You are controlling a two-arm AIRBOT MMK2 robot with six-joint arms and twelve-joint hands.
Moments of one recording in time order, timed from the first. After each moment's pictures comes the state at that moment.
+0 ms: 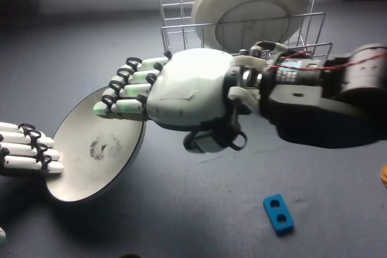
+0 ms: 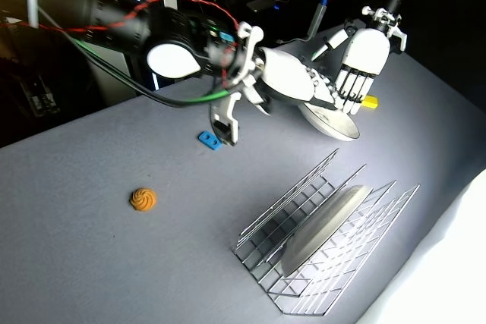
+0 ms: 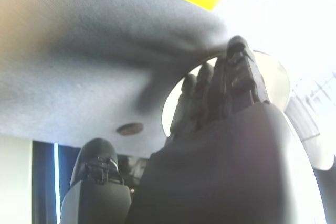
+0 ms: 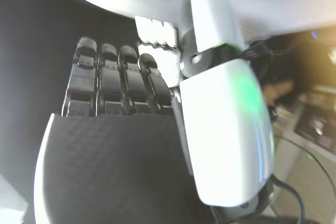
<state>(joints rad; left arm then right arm) 1.08 -0.82 1.39 1.30 -0.80 -0.11 -0.45 -1.36 1.04 -0.03 0.11 -1.20</state>
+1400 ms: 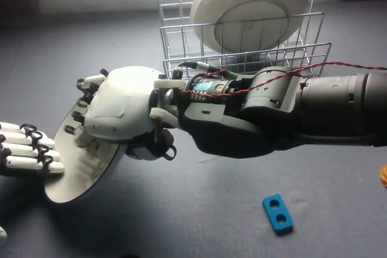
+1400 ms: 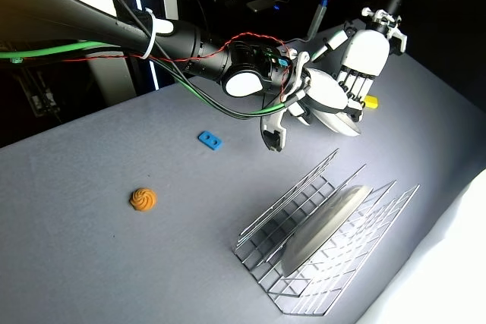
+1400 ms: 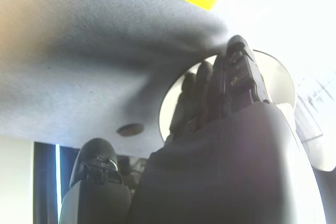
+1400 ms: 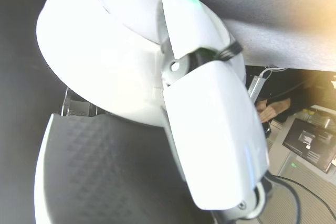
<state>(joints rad) 1.07 -0.82 1.39 1.32 -0.80 -0.13 -0.47 -1.68 1.34 -0.03 0.16 -1.27</state>
